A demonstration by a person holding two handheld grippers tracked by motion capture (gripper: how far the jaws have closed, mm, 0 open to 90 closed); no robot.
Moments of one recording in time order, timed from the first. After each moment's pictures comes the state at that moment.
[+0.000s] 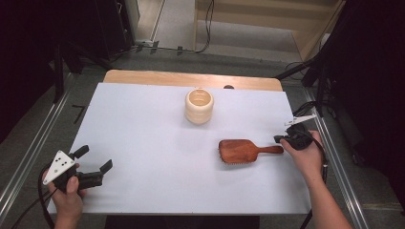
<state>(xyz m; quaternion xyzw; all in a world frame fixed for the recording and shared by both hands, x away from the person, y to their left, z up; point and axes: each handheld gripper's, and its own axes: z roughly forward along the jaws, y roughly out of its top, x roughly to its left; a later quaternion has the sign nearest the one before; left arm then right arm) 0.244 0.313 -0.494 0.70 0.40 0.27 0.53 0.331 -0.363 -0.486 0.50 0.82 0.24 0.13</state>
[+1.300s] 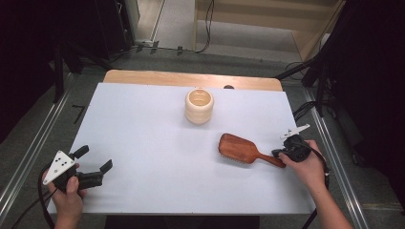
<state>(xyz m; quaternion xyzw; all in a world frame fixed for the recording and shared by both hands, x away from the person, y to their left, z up) 0.244 0.313 -0.494 0.70 0.40 0.27 0.53 0.302 -0.353 -0.496 0.45 0.86 0.21 0.08</state>
